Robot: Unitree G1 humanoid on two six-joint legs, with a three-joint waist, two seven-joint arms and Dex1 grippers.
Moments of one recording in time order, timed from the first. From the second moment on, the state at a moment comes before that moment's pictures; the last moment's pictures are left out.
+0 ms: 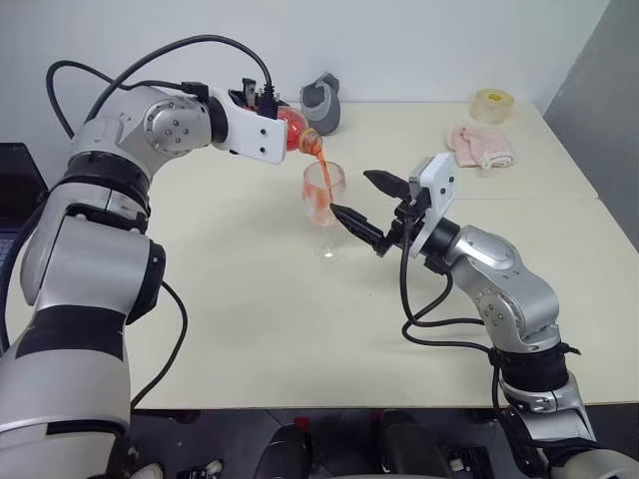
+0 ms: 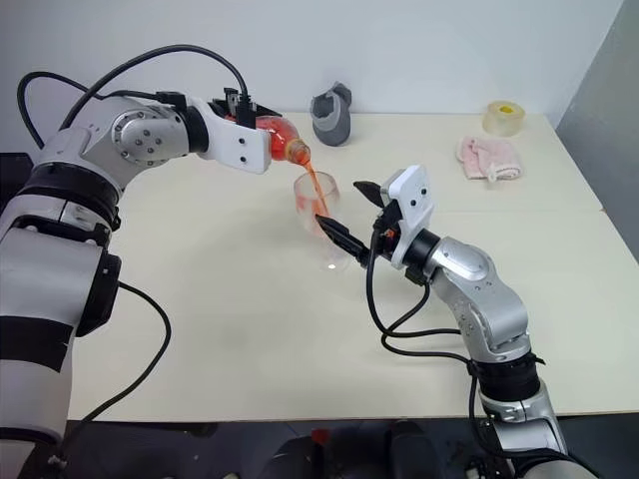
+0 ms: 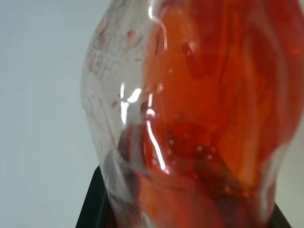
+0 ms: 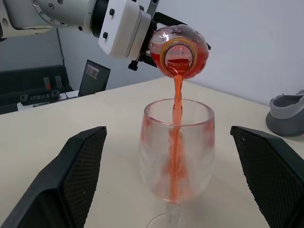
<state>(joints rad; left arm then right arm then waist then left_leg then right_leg) -1.51 0.68 -0.45 1.31 0.67 -0.89 -0.49 -0.55 -0.28 0.10 -0.33 0.41 0.55 0.52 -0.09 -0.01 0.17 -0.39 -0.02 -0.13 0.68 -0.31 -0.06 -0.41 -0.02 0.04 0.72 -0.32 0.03</state>
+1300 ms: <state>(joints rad) -1.53 0.70 -0.50 1.31 0.73 -0.91 -0.43 -0.55 -0.27 0.11 -0.31 0.40 0.55 0.53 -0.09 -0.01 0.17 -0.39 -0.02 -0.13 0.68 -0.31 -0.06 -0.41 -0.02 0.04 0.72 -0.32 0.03</state>
